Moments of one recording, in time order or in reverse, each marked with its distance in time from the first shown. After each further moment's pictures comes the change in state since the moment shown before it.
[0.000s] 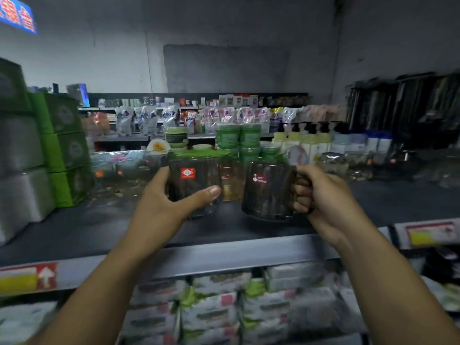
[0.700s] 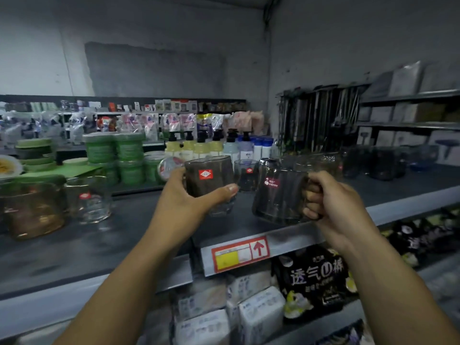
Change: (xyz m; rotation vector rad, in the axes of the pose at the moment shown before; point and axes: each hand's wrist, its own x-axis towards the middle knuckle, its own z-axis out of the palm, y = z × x) left_hand 0.026 0.079 0.365 -0.125 -0.180 -0.016; right_hand 0.045 -0.116 -0.330 -0.020 0.293 -0.100
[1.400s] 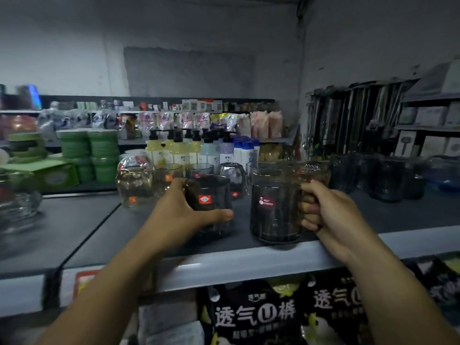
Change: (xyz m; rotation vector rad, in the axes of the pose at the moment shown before) left_hand 0.049 -0.021 0.175 0.247 0.022 -0.123; right_hand 0.159 -0.009 -0.153 -0.100 -0.254 0.129
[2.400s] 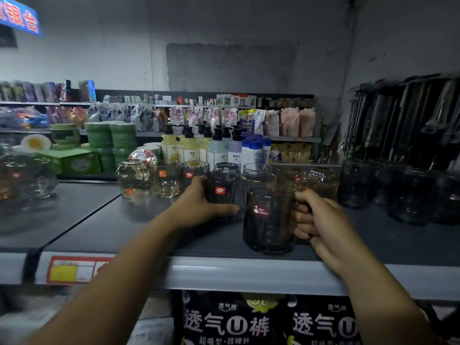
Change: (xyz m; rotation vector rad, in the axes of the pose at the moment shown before) left_hand 0.055 0.007 0.066 0.126 0.000 -0.155; right_hand 0.052 0.004 -0.043 -0.001 -0.207 0.070
